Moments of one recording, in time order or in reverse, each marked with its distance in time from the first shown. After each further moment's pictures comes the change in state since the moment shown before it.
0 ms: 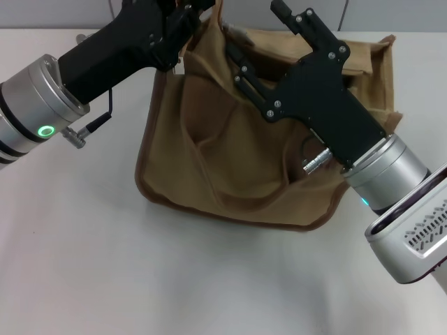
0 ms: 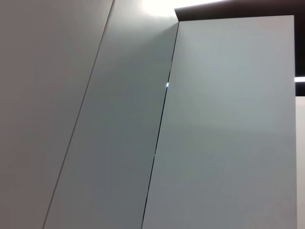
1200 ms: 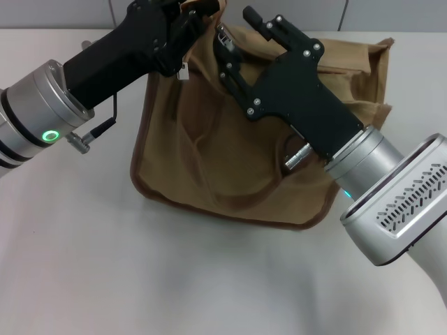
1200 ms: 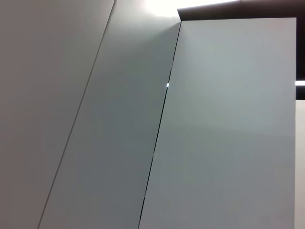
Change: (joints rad) left arm 0.000 -0.001 0.005 -0.024 0.000 -0.001 0.000; right arm 0.028 0.000 0.005 0.031 -0.001 0.113 0.008
